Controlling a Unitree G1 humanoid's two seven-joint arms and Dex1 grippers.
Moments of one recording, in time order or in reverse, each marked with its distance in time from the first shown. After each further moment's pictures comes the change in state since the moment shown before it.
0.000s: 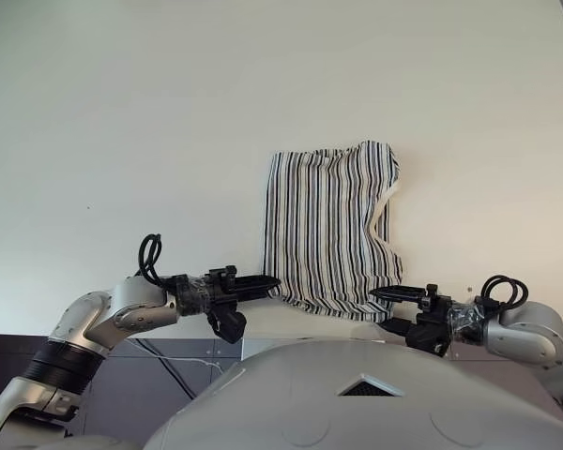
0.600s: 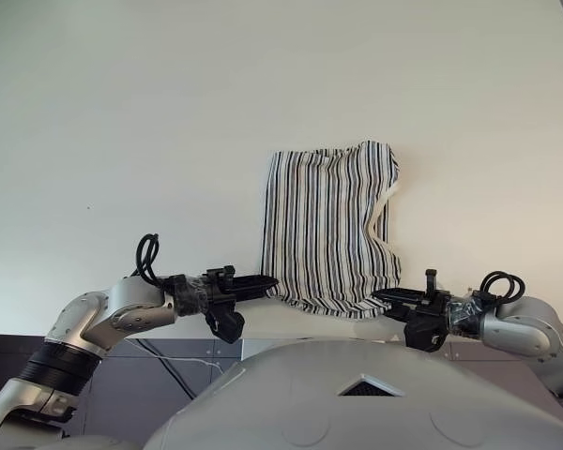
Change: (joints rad) left arm 0.007 0.009 0.010 -0.006 0.007 0.002 0.000; right arm -0.005 -0.018 0.027 0.020 0.007 0.019 -0.017
